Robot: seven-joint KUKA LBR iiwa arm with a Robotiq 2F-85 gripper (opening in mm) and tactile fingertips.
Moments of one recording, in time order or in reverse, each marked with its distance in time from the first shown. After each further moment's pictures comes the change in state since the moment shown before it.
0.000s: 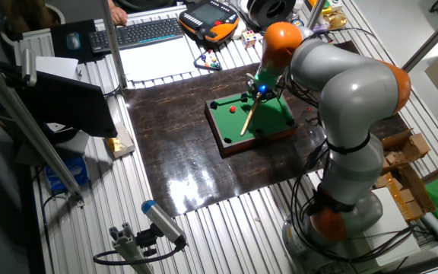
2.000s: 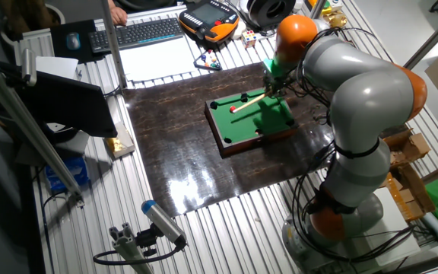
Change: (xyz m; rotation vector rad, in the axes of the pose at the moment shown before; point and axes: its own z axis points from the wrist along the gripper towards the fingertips) arm -0.021 -0.035 -0.031 -0.006 -0.050 0.660
